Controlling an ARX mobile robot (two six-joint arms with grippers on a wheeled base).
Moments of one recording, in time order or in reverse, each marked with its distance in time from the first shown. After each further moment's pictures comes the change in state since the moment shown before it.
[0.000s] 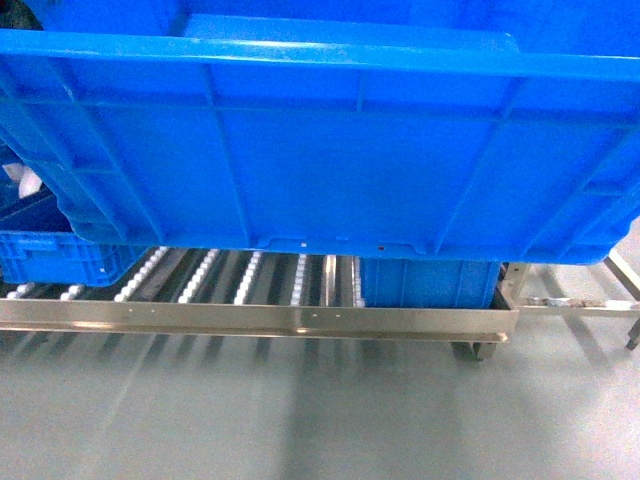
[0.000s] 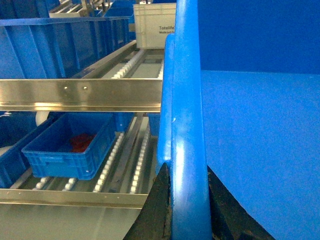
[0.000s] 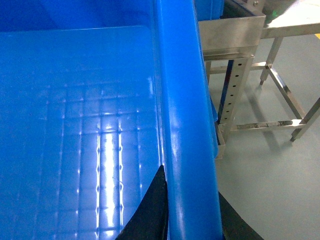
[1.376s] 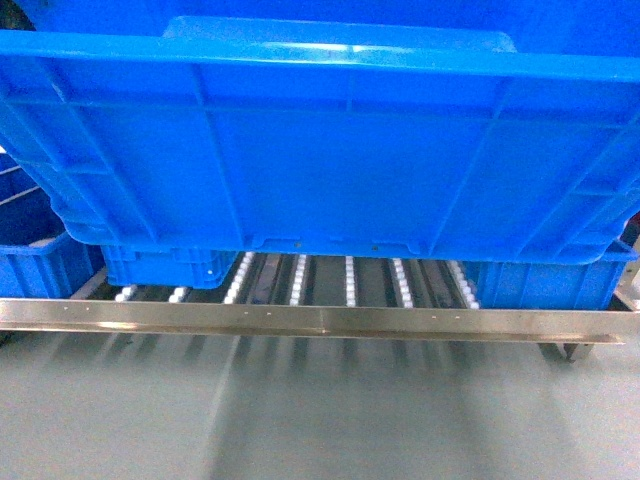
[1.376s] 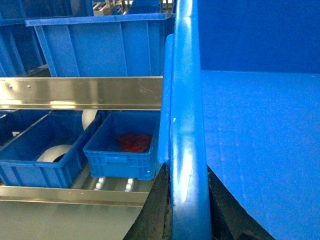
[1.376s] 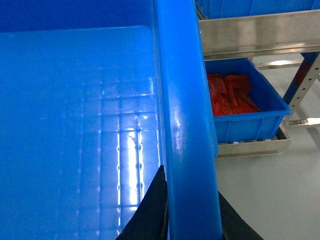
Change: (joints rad) left arm 0.011 -0.004 0.000 -0.005 0.004 0.003; right arm 0.010 0.002 0.000 0.001 0.006 0.002
